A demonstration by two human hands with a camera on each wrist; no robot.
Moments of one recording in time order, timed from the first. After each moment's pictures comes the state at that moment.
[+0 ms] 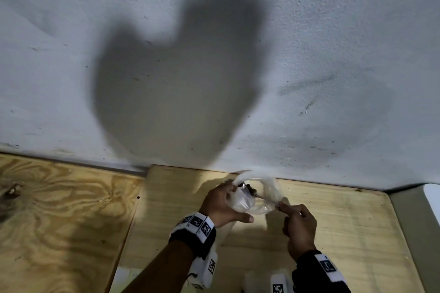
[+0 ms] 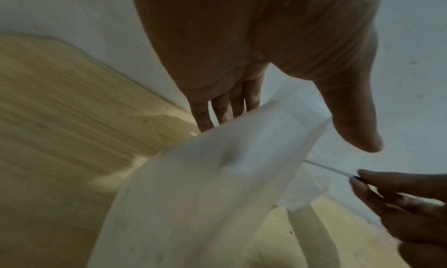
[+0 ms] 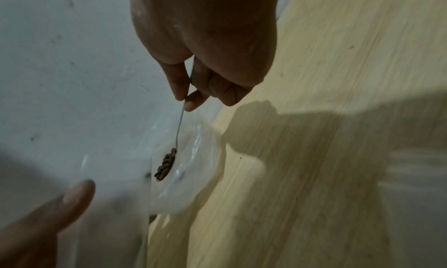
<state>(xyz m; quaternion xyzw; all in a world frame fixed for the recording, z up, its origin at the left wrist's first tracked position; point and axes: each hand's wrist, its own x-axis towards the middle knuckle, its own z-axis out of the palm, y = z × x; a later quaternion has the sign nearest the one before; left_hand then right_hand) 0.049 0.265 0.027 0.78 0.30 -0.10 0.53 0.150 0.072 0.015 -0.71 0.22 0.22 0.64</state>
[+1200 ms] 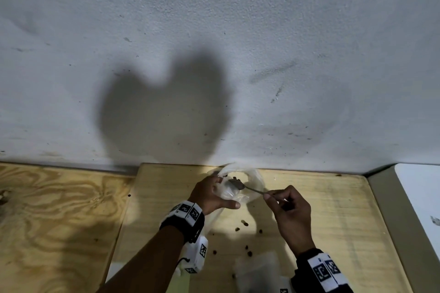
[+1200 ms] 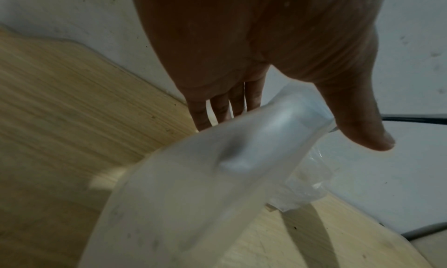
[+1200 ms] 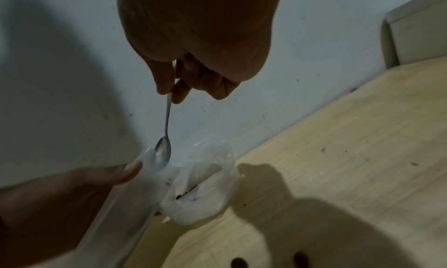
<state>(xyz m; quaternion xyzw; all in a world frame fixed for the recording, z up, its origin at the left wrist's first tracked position) 0.047 0.264 0.037 0.78 0.33 -0.12 0.52 0.125 0.051 0.075 -0.76 -0.05 0.14 0.64</state>
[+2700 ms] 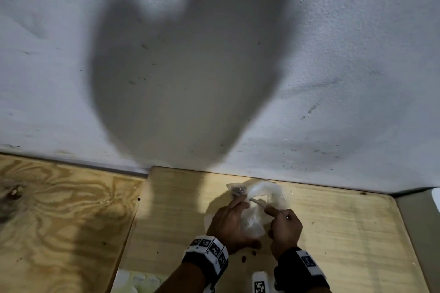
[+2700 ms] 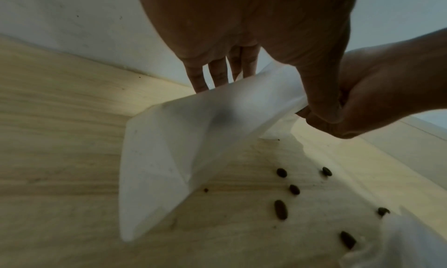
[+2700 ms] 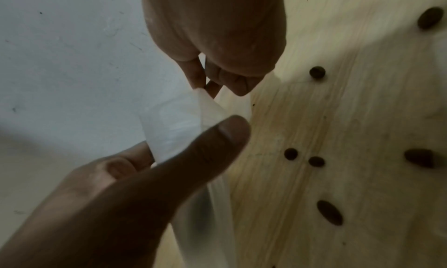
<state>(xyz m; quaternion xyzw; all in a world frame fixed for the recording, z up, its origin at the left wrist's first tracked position) 0.038 0.227 0.009 0.89 0.20 -0.09 0.39 0.135 0.103 -0.012 -0.73 0.27 0.22 0.59</state>
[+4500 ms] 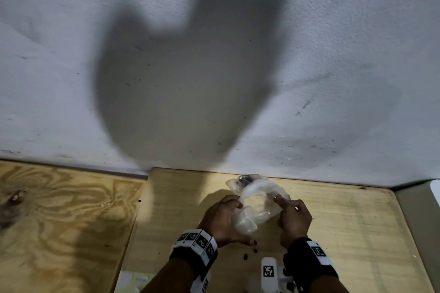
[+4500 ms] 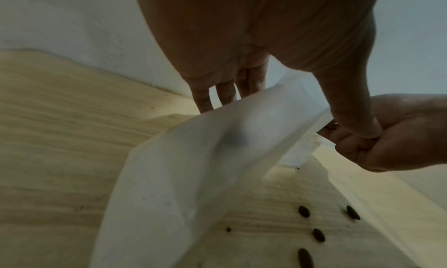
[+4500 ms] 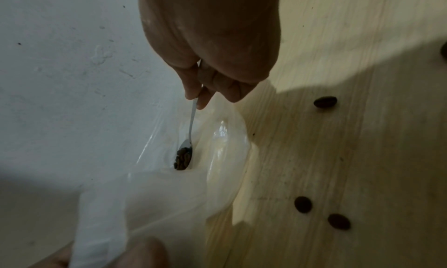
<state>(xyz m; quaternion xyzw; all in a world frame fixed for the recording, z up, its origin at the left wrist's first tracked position) 0.030 0.251 0.020 0.86 0.21 -0.12 0.45 0.160 0.093 -0.011 -0.68 0.28 0.20 0.64</state>
